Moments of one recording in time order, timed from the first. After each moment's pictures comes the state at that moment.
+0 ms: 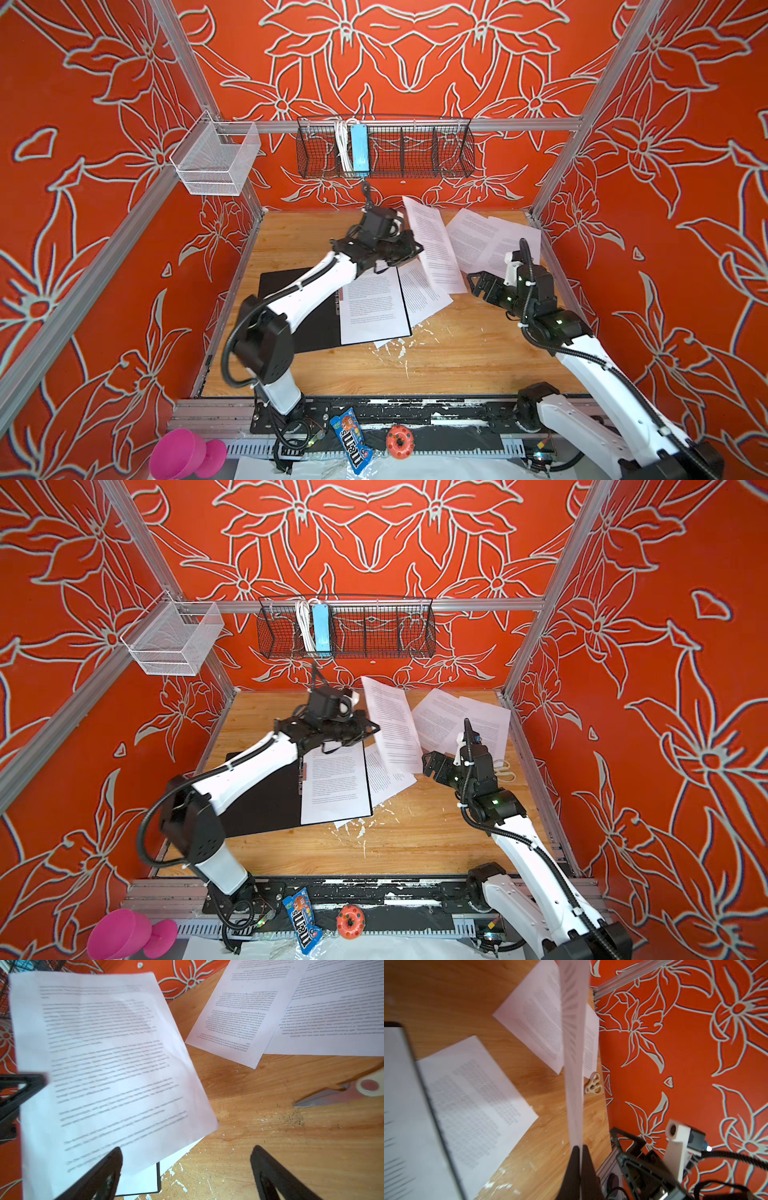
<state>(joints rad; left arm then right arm) -0.50 1.61 1.41 -0.41 0.40 -0.87 0.27 0.89 0.72 -0.41 -0.11 0.61</state>
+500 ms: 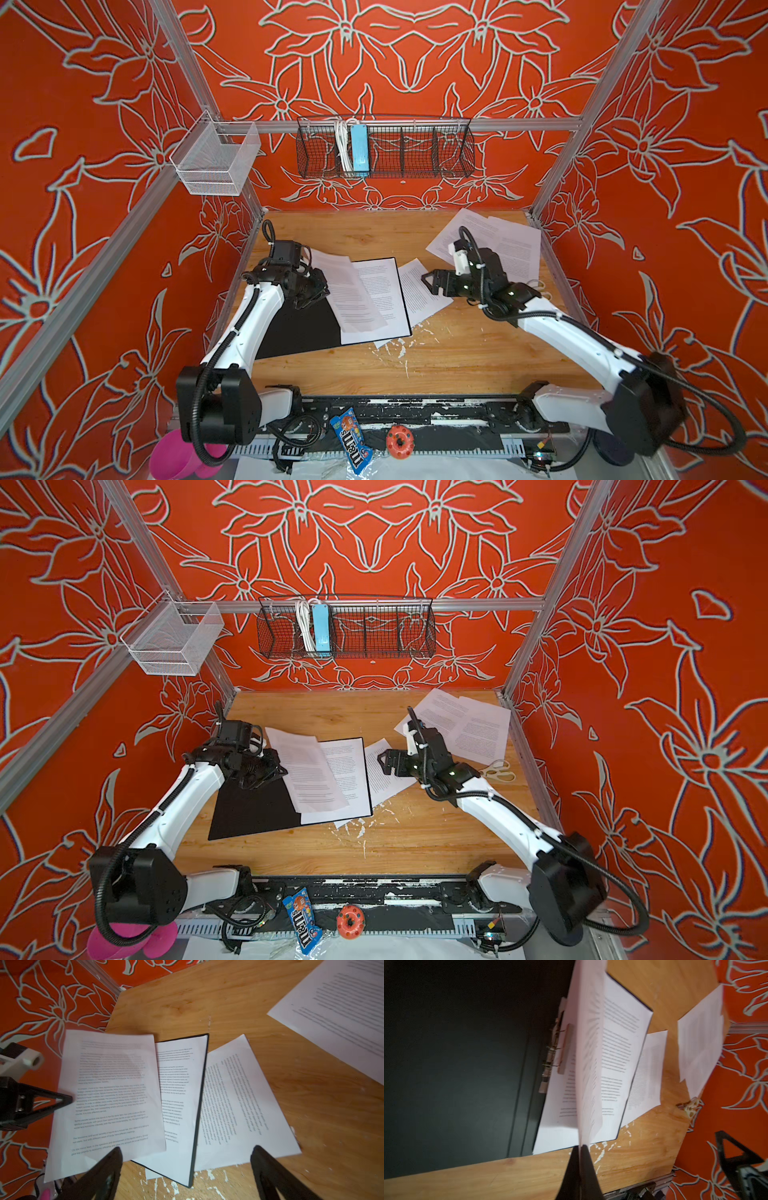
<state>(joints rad) 0.03 1.29 1.03 -0.92 0.37 -0.58 0.55 1.31 0.93 -0.24 -0.20 0.54</state>
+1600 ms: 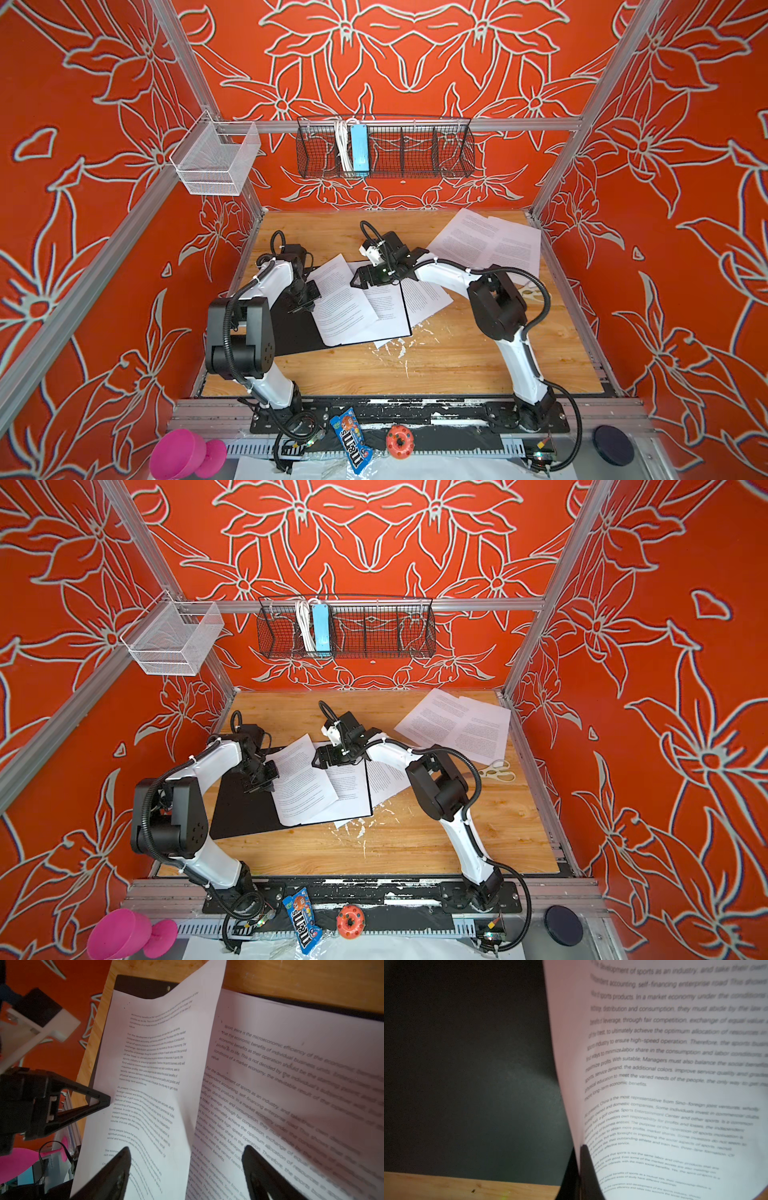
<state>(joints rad) 0.09 1.64 1.09 -0.97 0.12 -0.48 0.73 2.26 1.78 -0.39 -0.50 0.43</state>
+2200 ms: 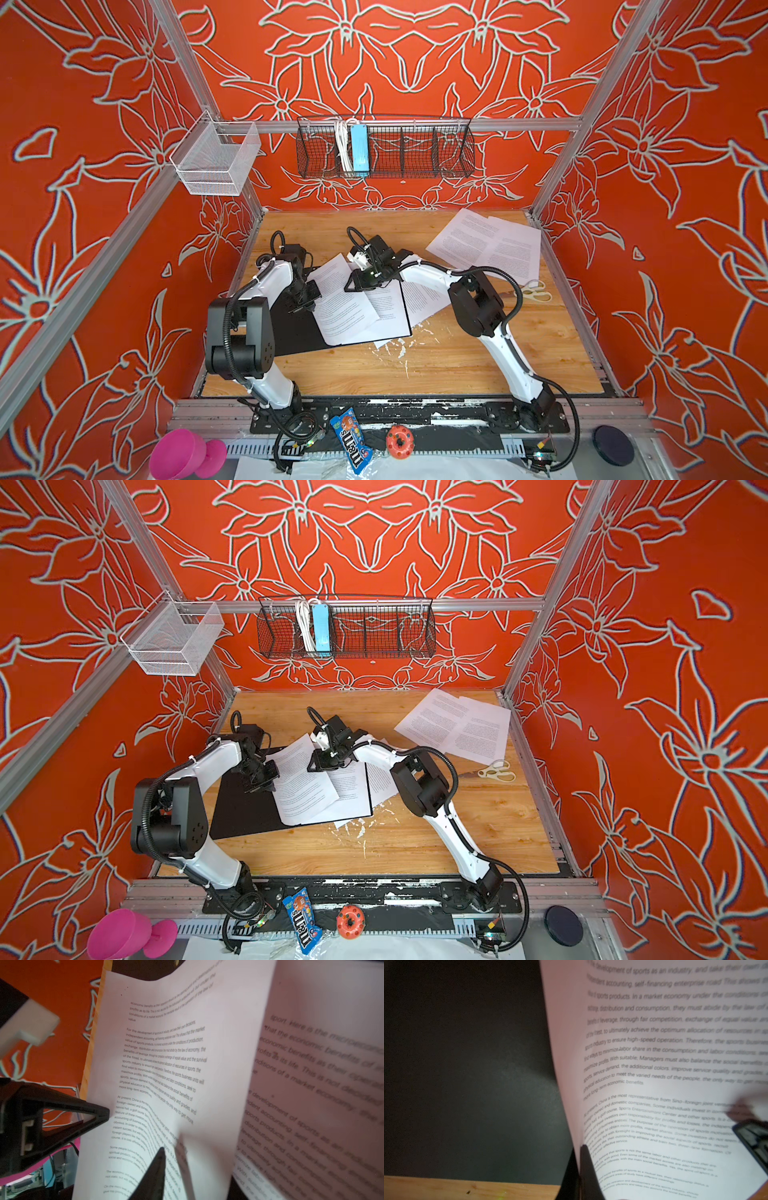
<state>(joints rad) 0.09 1.64 1.09 -0.97 0.14 -0.47 0.76 2.42 1.96 -0.45 -0.57 0.48</state>
